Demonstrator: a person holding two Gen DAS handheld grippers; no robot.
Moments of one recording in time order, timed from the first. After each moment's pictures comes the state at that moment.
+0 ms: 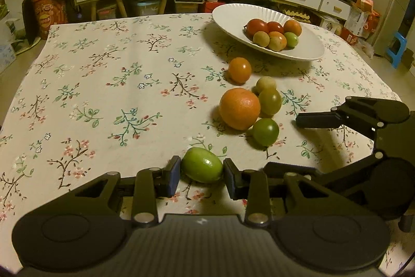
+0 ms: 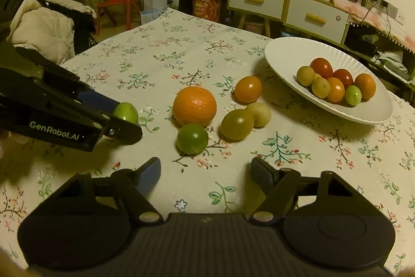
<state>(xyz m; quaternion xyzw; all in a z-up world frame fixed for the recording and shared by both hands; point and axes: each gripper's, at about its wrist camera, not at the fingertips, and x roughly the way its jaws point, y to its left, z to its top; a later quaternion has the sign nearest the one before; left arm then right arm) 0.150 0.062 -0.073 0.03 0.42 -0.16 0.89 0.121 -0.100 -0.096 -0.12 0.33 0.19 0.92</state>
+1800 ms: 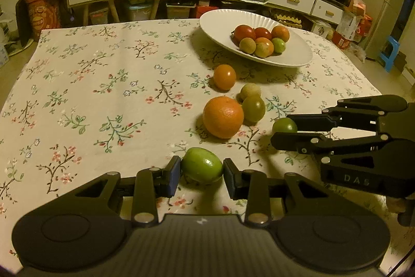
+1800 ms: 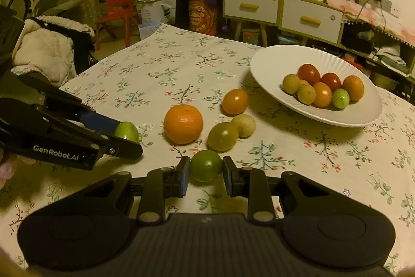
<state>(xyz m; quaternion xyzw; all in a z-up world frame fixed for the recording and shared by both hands) 0.150 0.051 -0.067 0.02 0.41 -0.18 0.89 0.121 -0.123 -0.076 -0.08 0.32 0.19 0.92</state>
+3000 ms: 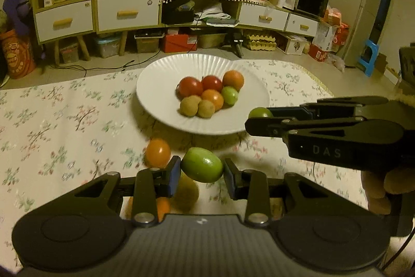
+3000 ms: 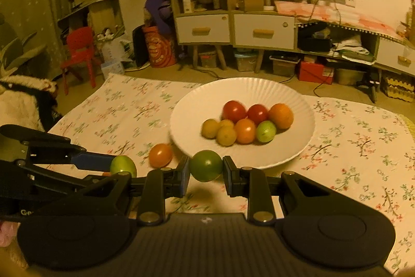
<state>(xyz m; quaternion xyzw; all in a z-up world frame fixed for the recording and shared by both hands) 0.194 -0.030 -0.032 0.03 0.36 -0.23 0.91 0.159 -0.198 -0.034 0.00 0.28 0.12 0.95</state>
